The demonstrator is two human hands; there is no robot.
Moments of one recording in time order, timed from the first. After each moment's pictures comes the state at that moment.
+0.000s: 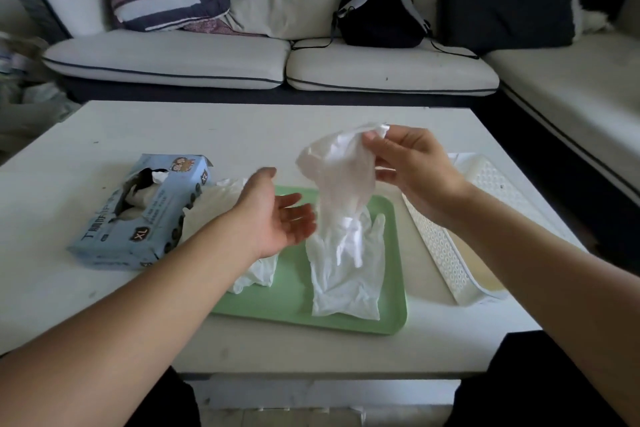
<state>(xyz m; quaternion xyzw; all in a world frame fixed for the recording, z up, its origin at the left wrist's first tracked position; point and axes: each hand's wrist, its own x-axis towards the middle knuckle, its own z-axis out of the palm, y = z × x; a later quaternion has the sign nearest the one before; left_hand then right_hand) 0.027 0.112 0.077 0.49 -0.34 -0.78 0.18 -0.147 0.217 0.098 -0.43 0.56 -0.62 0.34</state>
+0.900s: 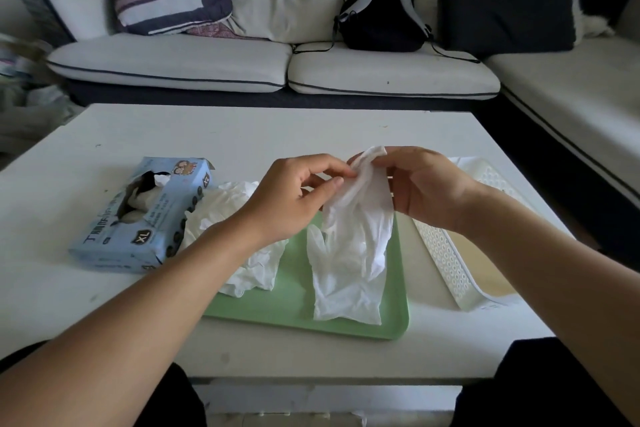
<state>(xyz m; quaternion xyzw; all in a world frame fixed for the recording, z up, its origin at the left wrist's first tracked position) 0.025 0.109 0.077 0.14 -0.85 -0.43 0.29 -0.161 0.221 0.096 -0.35 0.55 -0.55 0.52</state>
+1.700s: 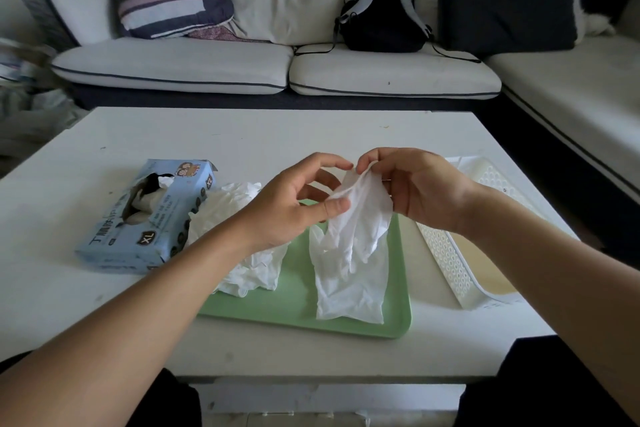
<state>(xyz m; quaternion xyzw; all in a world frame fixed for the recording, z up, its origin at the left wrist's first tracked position) 0.036 0.102 0.068 0.15 -0.81 -0.54 0.18 -0.154 0.225 0.102 -0.36 0.51 -0.55 0.55</state>
